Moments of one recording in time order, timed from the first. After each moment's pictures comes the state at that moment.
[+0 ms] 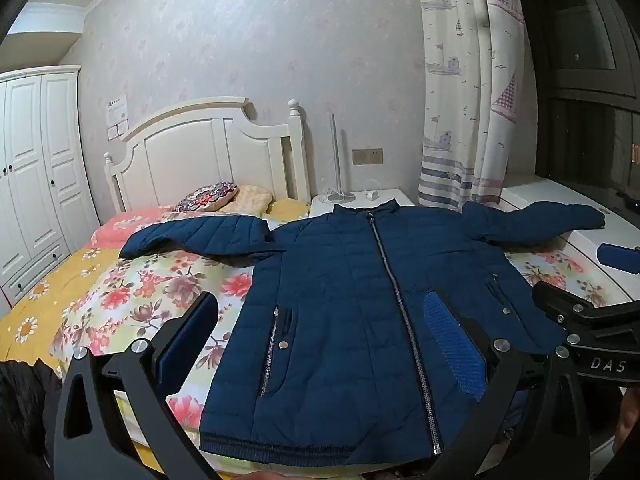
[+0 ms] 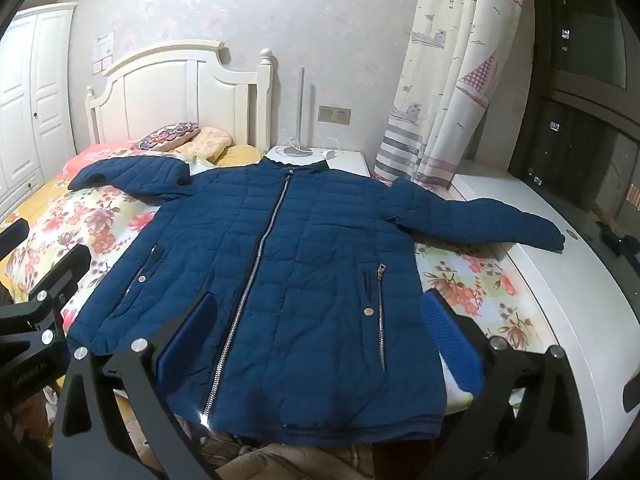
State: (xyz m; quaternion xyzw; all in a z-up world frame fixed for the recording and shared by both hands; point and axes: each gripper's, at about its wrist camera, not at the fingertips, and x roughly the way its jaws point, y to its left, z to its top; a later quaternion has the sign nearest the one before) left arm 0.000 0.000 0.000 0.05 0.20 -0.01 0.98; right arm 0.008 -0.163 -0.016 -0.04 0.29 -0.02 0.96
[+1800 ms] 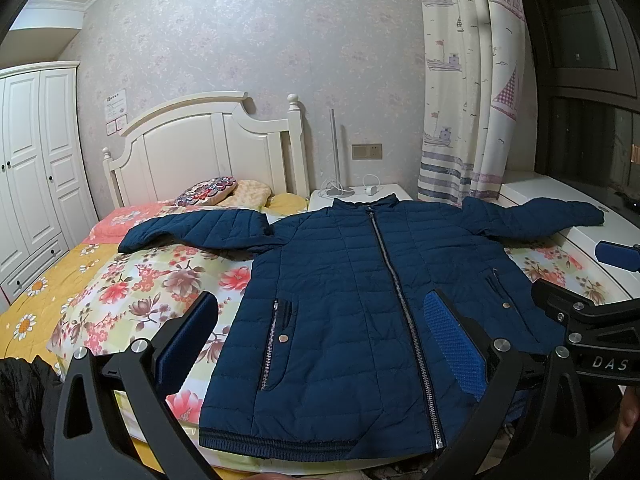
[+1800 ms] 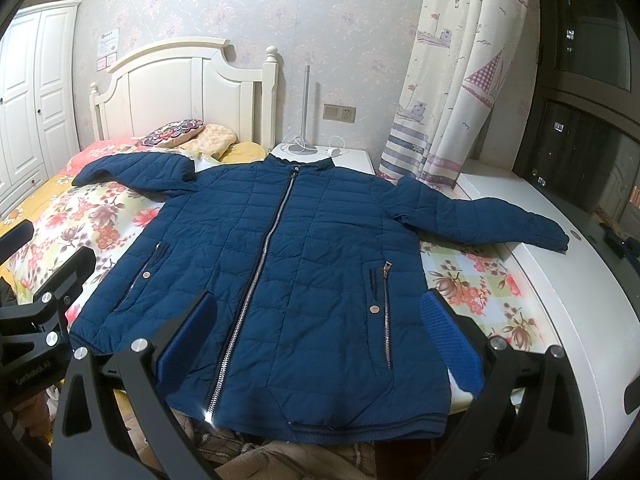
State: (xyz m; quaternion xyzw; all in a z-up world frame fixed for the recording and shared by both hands) left arm 0.003 0.001 -0.009 0.05 0.21 -0.01 0.98; right arm 0.006 -0.155 -0.020 -0.04 0.29 -0.02 0.96
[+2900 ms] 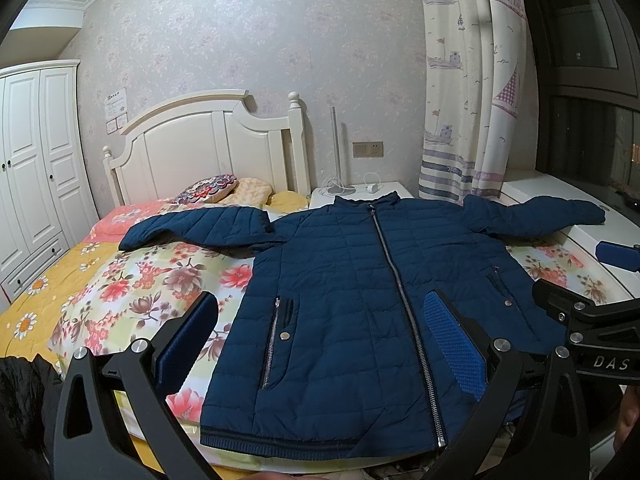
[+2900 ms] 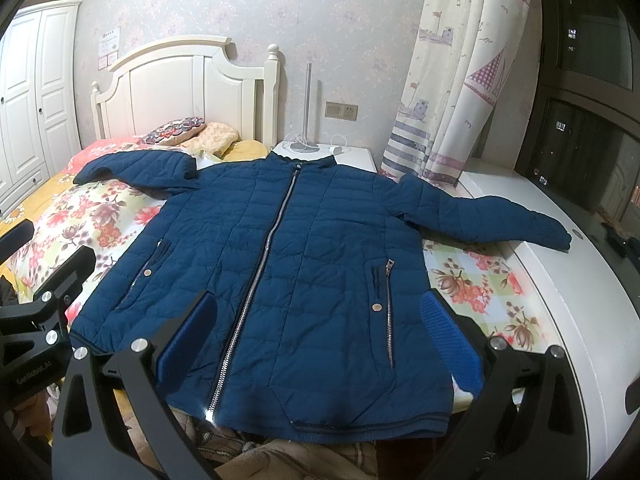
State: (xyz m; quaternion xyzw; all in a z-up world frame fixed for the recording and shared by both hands) left arm 0.000 0.004 -0.015 0.05 0.21 -0.01 0.98; right arm 0.007 -0.147 -0.024 -0.04 0.29 -0.02 0.96
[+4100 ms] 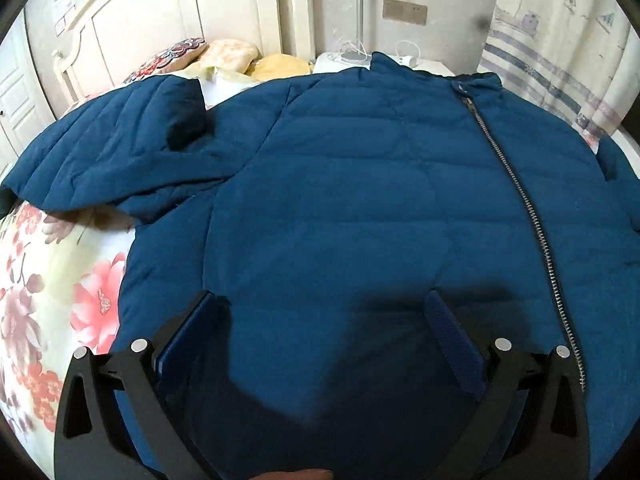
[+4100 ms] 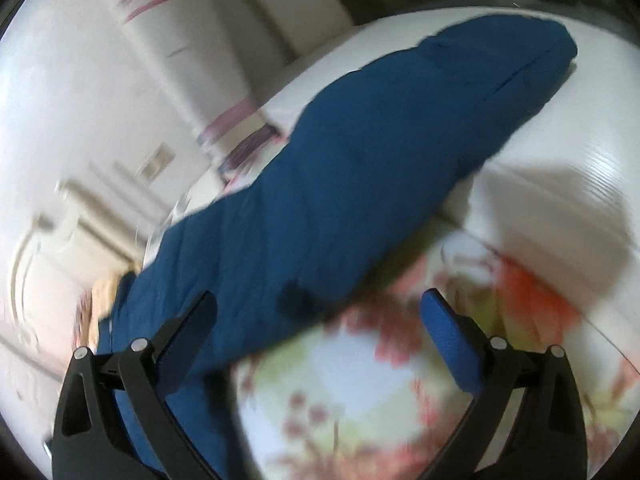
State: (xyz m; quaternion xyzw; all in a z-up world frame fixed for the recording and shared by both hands) left arm 0.365 0.021 -0.164 0.02 0.45 0.00 0.89; right arm 0.261 -0.514 -0.155 0.37 0.29 -0.19 0.86
